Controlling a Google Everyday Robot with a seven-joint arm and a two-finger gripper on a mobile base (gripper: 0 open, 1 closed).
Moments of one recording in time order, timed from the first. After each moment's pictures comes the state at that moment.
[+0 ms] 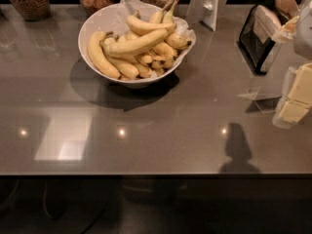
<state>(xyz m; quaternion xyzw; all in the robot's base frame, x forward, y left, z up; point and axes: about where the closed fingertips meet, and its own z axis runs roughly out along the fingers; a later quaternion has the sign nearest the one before) 0.438 -0.216 0.978 -0.60 0.78 -0.04 0.16</state>
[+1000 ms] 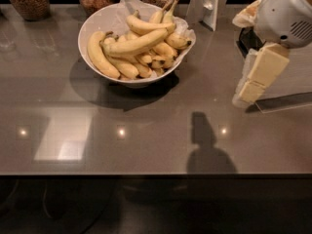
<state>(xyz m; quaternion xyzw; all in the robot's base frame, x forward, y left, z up) 0.473 -0.151 0.991 -0.64 0.73 0.02 0.24</state>
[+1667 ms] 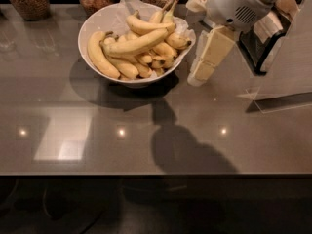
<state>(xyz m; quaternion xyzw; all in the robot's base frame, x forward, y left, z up) 0.521 -0.071 1.000 -0.68 0.67 0.06 0.30</state>
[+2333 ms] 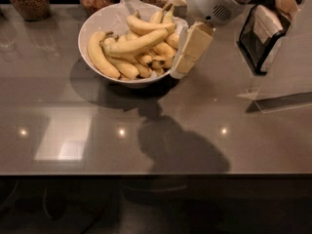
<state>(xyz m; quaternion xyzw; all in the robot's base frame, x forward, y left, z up) 0.547 -0.035 1.000 -0.69 0.63 0.08 0.34</state>
